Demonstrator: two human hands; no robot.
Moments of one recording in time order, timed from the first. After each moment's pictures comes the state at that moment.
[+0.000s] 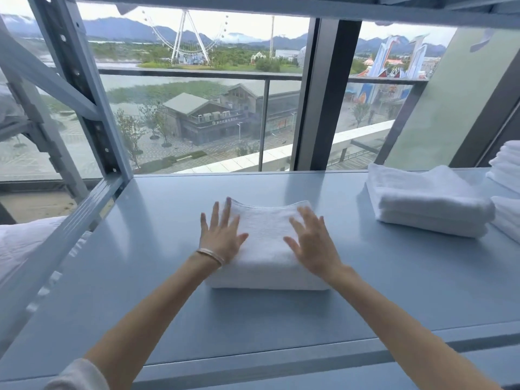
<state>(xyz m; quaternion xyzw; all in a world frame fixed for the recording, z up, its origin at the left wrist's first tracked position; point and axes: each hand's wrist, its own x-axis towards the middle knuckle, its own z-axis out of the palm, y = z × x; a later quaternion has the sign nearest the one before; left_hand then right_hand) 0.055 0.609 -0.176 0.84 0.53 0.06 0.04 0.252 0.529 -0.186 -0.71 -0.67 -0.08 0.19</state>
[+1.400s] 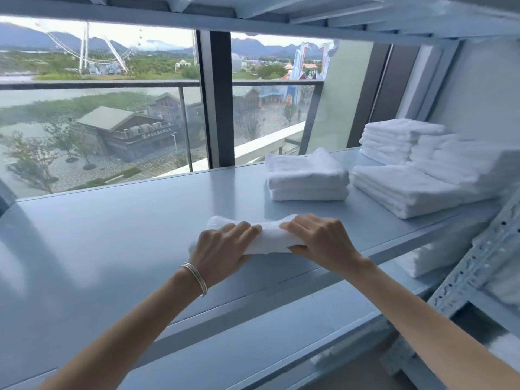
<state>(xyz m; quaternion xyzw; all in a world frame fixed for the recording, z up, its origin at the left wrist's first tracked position) 0.185 0.433 -0.129 0.93 0.13 0.28 -0.17 0.390 0.310 -0.125 -0.60 -0.72 -0.31 0.18</state>
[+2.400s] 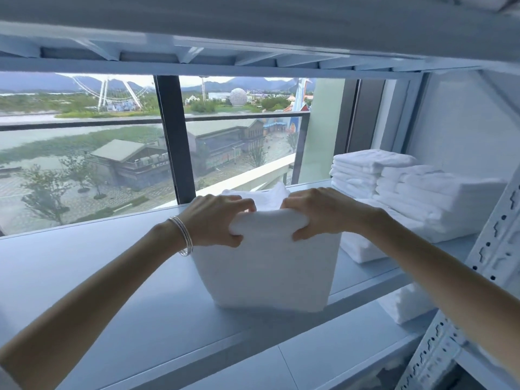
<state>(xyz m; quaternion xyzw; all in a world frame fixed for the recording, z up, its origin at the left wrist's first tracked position) 0.375 0.409 -0.005 0.97 0.19 0.11 -0.12 0.581 0.285 0.005 -0.64 -0.75 -0.14 0.01</state>
